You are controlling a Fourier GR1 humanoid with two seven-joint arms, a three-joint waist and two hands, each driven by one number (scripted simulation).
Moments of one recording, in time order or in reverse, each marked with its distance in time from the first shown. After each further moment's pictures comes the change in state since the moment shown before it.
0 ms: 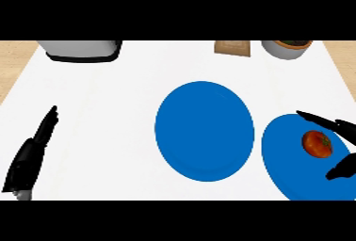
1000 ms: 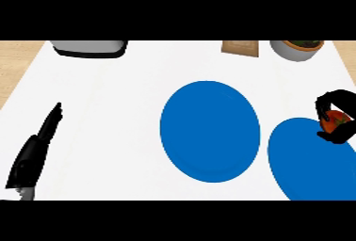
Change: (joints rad) left arm -0.016 -0.018 0.003 -0.021 -0.035 -0.025 0.008; right arm -0.278 0.027 0.075 0.264 0.178 -0.366 0.131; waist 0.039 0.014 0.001
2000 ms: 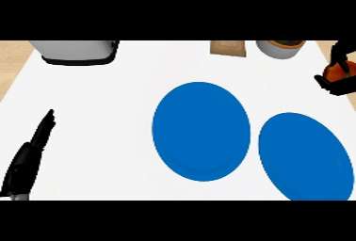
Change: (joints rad) left arm 0.044 -0.017 0.049 0.021 -0.007 -0.005 -0.012; right arm -0.178 -0.024 -0.234 -0.076 -0.163 -0.111 -0.255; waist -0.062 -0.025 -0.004
